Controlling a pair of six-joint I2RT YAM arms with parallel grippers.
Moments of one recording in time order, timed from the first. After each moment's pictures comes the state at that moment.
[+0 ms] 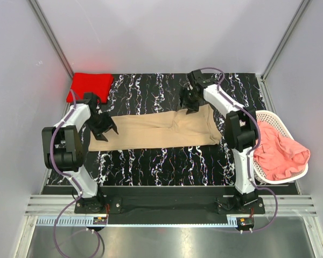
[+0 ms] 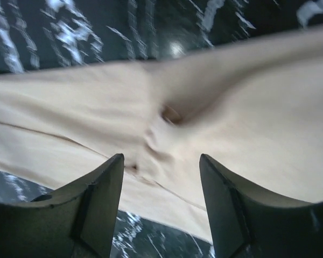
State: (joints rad) left arm 0.07 1.74 1.23 -0.89 0.23 -0.53; right arm 0.37 2.23 1.93 -0.74 -0.25 0.52
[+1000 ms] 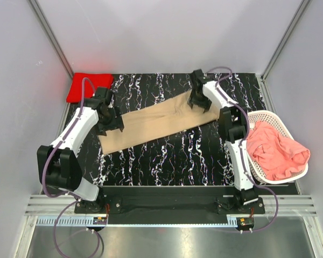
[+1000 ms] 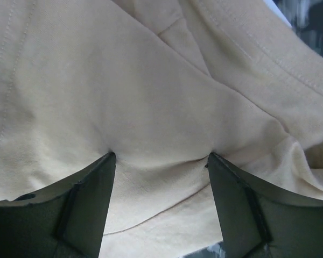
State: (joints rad) left arm -0.17 1.52 1.27 -0.98 -0.06 -0.44; right arm 0.31 2.44 2.13 -1.00 0.23 0.73
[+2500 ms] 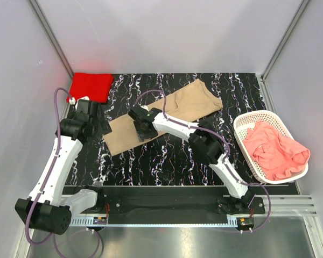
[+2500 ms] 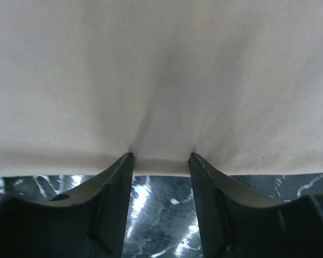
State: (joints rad) left arm -0.19 1.08 1.15 -1.04 -0.29 -0.54; right arm 0.92 2.42 2.08 -0.81 0.16 0.51
